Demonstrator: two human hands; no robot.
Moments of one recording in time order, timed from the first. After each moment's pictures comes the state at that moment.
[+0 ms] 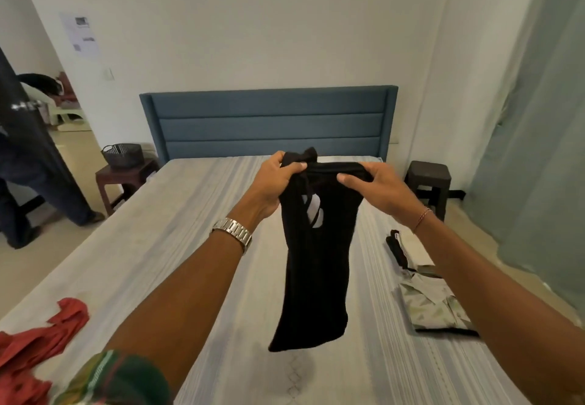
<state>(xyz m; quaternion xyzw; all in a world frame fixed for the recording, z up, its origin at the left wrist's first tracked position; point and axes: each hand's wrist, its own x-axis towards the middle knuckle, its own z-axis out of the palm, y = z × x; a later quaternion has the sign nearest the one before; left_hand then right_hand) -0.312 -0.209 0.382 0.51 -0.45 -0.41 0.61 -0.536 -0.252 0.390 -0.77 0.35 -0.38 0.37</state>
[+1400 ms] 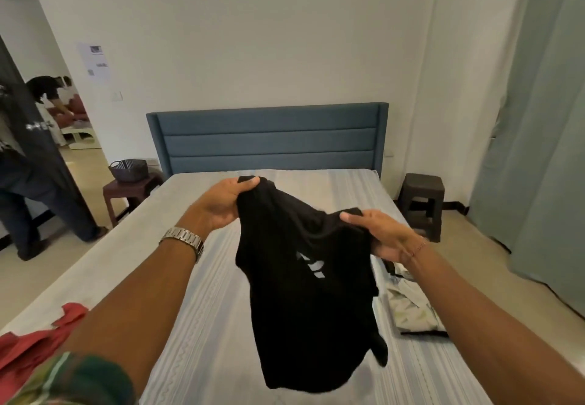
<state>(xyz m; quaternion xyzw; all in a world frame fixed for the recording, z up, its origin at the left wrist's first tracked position) -0.287 -0.146 0.396 0.53 -0.42 -0.48 0.56 -0.623 -0.205 0.370 -0.58 0.35 -0.25 0.69</state>
